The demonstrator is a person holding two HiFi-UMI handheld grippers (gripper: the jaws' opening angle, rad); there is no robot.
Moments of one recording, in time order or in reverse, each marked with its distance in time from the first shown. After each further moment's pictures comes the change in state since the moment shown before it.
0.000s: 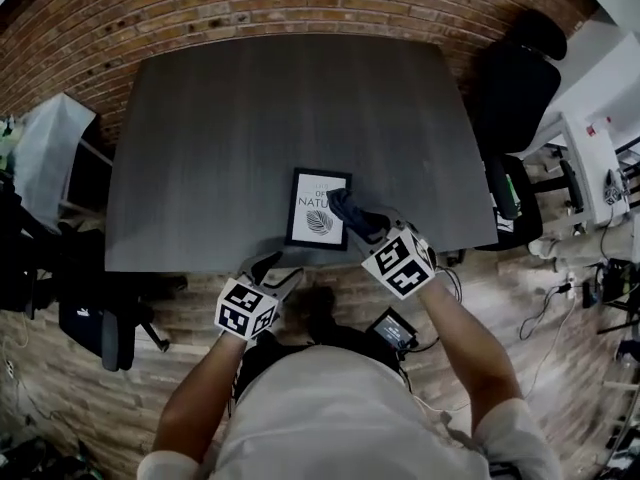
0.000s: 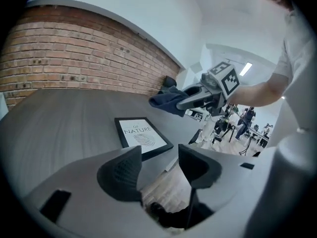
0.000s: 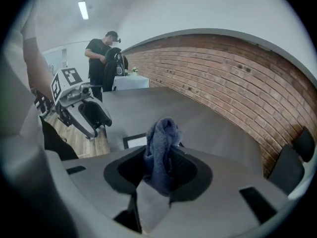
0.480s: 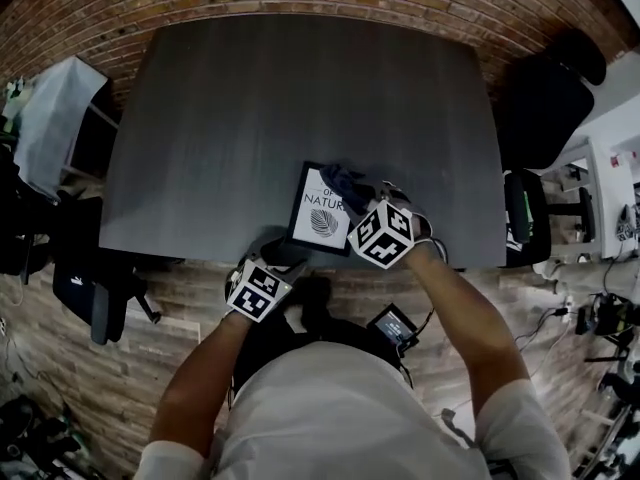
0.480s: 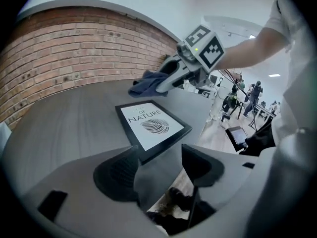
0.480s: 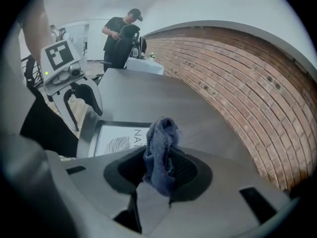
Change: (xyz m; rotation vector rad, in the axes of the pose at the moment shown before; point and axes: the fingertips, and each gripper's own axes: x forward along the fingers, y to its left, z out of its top) left arm 0.056 0.034 -0.031 0.134 0.205 0.097; right arm 0.095 -0.042 0.002 -0.291 0.094 0.048
